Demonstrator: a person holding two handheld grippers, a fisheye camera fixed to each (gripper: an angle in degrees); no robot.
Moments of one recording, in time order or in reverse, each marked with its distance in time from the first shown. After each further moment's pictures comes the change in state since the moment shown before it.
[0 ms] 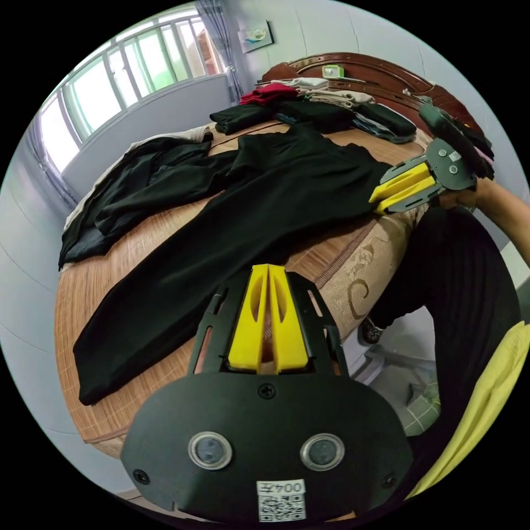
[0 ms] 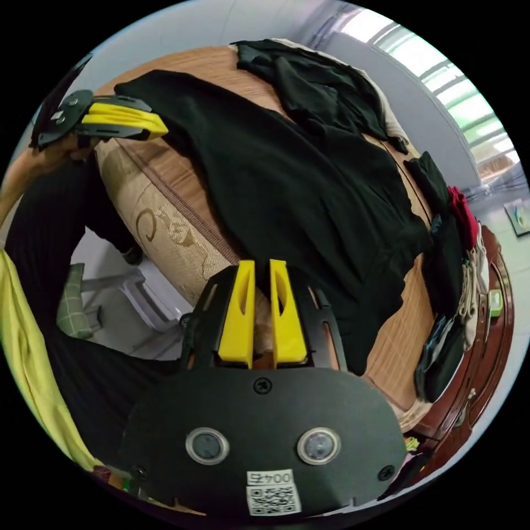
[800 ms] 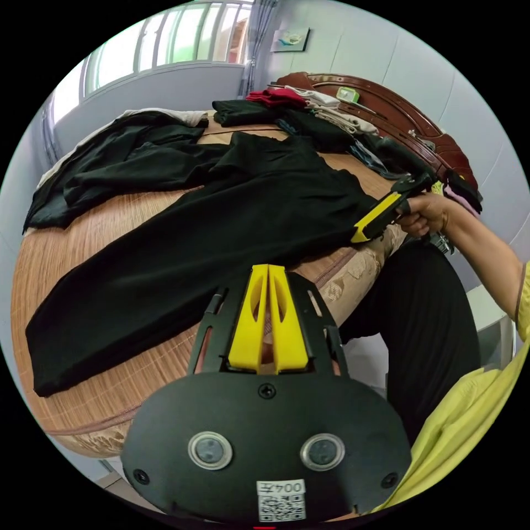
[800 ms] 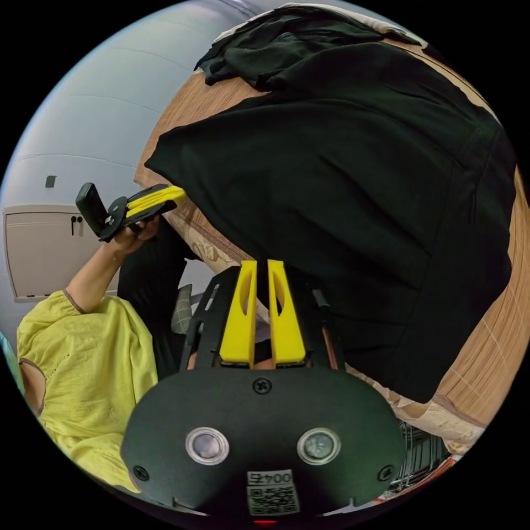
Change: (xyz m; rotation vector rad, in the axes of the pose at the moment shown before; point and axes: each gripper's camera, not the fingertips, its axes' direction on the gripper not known) left arm 0.023 -0.075 -0.025 0.011 0.237 -0.168; right arm 0.153 -0.081 0.074 -0.107 -0.771 0.236
